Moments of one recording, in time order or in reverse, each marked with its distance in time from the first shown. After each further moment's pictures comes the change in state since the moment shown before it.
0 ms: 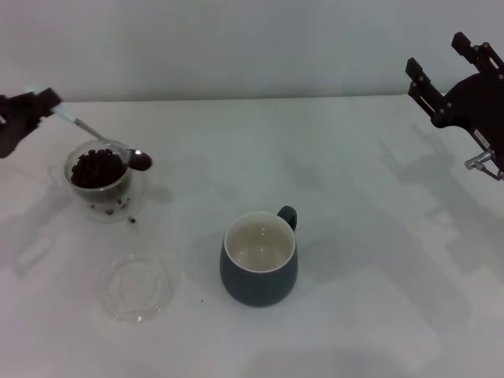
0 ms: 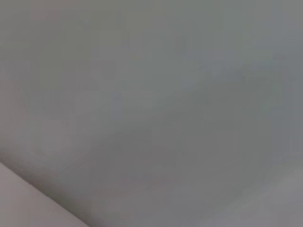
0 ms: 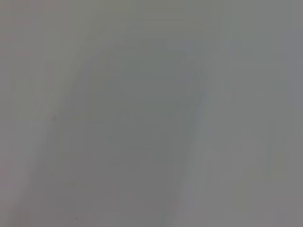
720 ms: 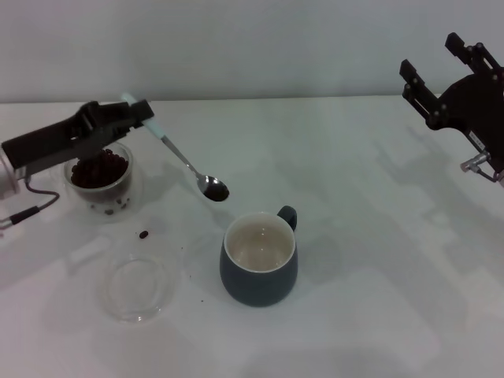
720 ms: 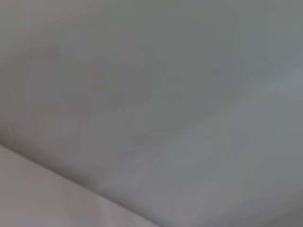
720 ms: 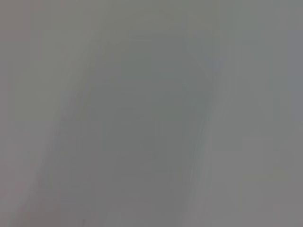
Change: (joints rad) left arm -0.106 -0.036 0.078 -0.009 0.099 0.075 -0.051; right arm -0.001 0.000 -0.019 -0.007 0.000 -0.001 -0.007
